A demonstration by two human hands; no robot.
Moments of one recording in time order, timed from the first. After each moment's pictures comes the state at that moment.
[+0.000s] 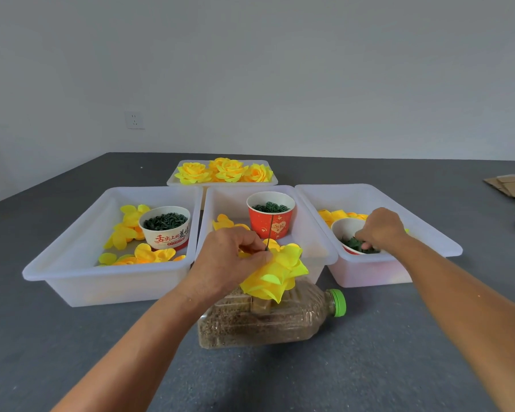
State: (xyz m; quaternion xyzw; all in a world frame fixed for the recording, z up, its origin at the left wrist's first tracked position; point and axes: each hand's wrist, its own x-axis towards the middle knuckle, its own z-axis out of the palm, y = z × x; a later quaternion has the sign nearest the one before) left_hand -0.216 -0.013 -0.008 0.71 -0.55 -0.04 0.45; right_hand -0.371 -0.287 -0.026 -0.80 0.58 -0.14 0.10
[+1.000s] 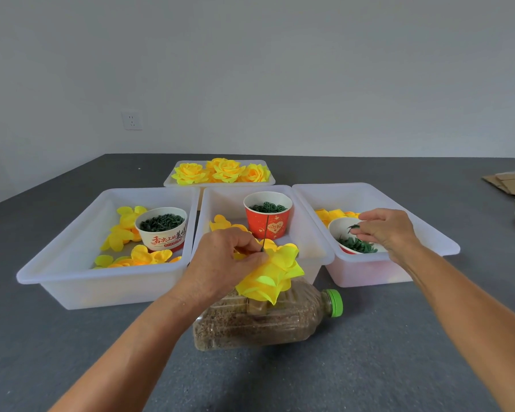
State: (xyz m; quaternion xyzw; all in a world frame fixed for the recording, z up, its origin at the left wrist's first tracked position) left_hand -0.218 -0.011 -0.007 0.70 -0.55 -0.05 0.45; right_hand -0.394 -0.270 -0.027 -0.64 0.47 -0.39 0.46
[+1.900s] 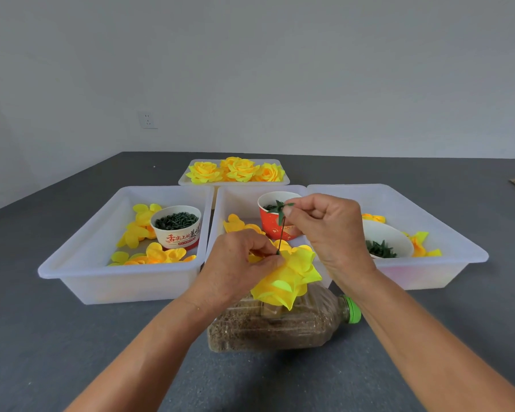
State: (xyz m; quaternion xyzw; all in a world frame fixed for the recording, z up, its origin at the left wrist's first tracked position) left_hand -0.218 -0.010 -0.008 0.69 -0.55 -0.04 0.46; right_hand -0.323 -0.110 0.019 -0.70 0.19 -0.48 0.49
